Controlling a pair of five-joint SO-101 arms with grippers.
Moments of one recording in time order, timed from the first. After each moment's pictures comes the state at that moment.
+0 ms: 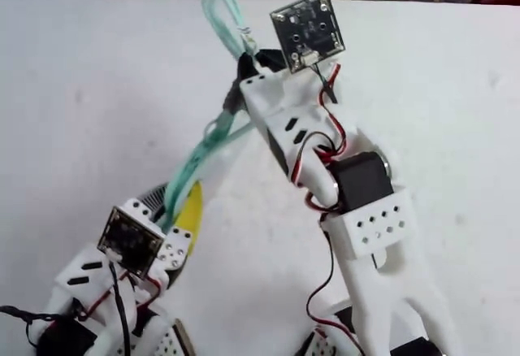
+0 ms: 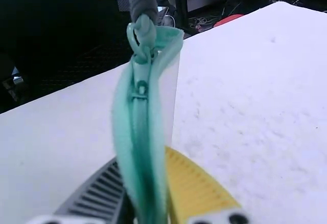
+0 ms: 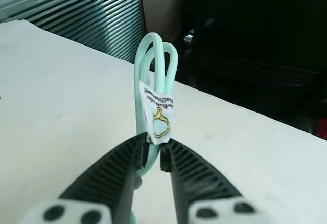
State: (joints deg) left arm 23.2 -104.0 63.1 69.0 -5.0; right arm -21.7 -31.4 10.4 49.2 5.1
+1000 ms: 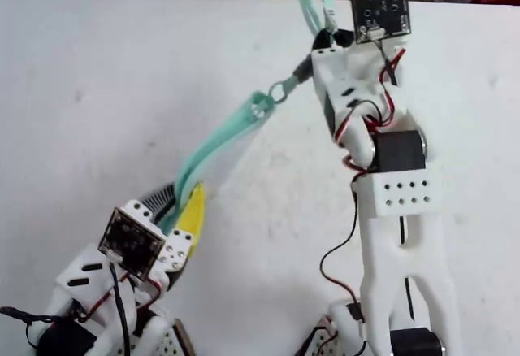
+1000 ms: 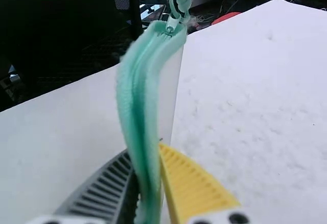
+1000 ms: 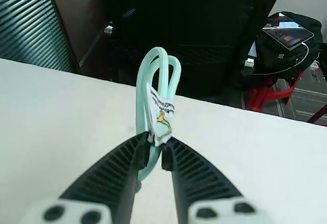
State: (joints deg) left arm 23.3 -104.2 63.1 69.1 -5.0; right arm -5.6 -27.6 12.7 43.0 7.5
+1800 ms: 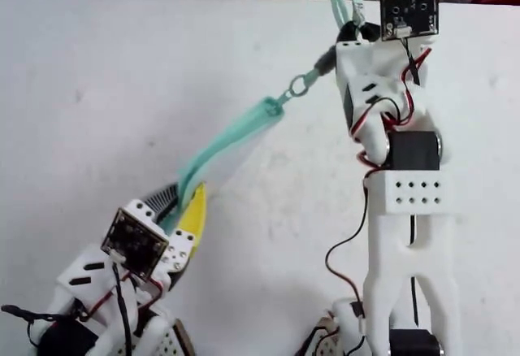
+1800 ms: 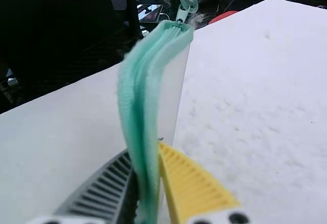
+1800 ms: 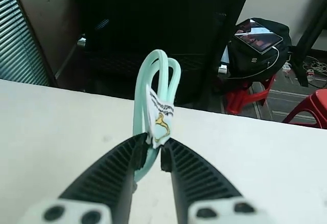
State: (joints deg) left arm 23.3 -104.0 63.1 69.1 -5.4; right arm 0.8 -27.7 12.8 40.0 7.7
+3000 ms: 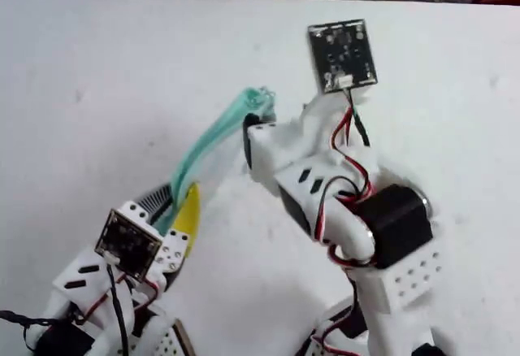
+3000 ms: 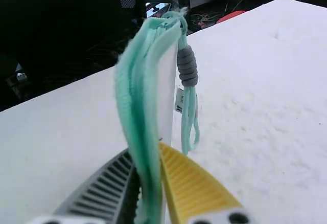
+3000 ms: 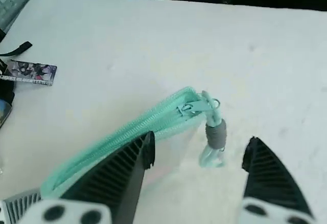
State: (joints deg) left arm 22.6 -104.9 63.1 69.7 -5.4; right arm -32.1 -35.0 -5.5 84.9 -16.3
